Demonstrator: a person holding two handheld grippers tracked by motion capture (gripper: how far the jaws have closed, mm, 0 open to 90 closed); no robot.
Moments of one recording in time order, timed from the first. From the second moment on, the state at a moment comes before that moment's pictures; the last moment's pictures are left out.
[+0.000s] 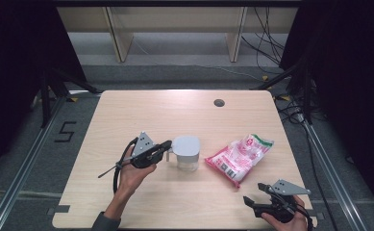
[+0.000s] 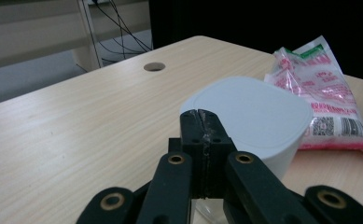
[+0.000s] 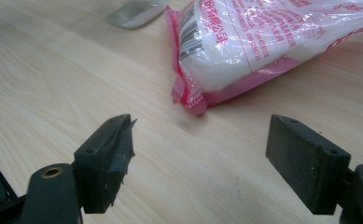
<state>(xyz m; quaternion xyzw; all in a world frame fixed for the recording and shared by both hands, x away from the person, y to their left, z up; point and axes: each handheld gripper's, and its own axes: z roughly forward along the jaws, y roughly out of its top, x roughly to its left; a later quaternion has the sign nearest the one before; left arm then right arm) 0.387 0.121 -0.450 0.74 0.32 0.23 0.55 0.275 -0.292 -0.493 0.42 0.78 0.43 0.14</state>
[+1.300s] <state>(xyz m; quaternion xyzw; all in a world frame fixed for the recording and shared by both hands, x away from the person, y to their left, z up) 0.392 0.118 -0.453 0.74 0.31 0.22 0.55 0.344 -0.207 -0.456 0.30 0.81 0.47 0.19</state>
